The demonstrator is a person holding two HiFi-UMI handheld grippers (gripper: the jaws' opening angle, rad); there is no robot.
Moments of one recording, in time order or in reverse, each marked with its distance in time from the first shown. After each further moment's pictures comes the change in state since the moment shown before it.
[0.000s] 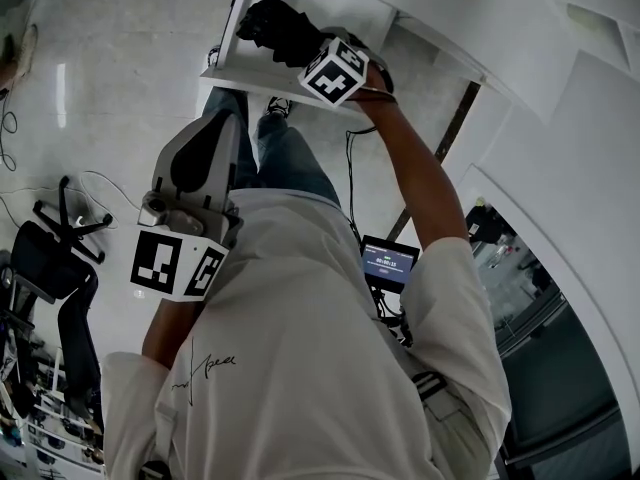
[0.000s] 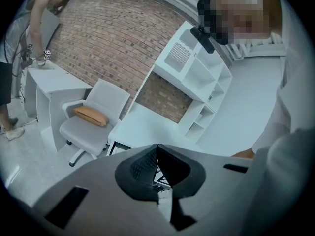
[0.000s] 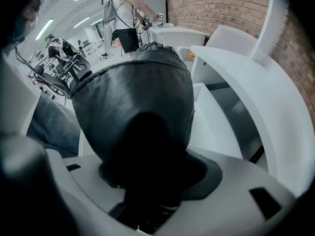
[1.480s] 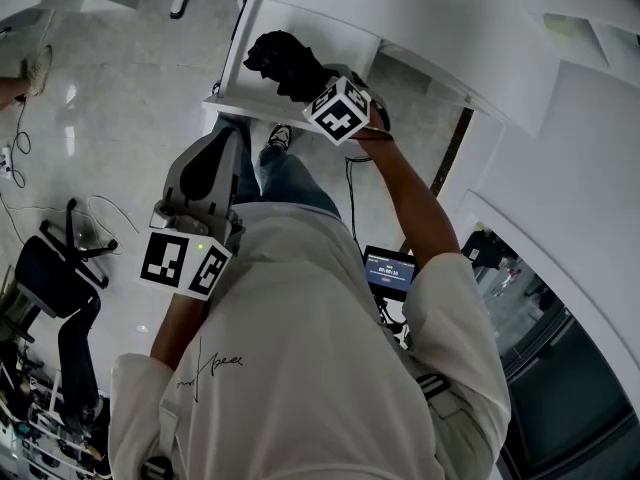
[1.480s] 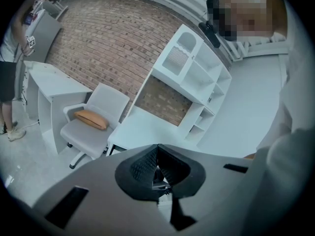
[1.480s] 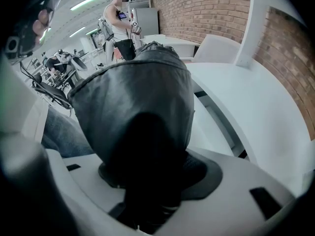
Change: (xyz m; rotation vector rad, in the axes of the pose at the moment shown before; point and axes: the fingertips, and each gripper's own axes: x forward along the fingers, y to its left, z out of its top) left arm -0.015 0.000 0.007 -0.002 -0.048 0.015; right arm -0.045 0.012 0.009 0.074 -0.082 -0.037
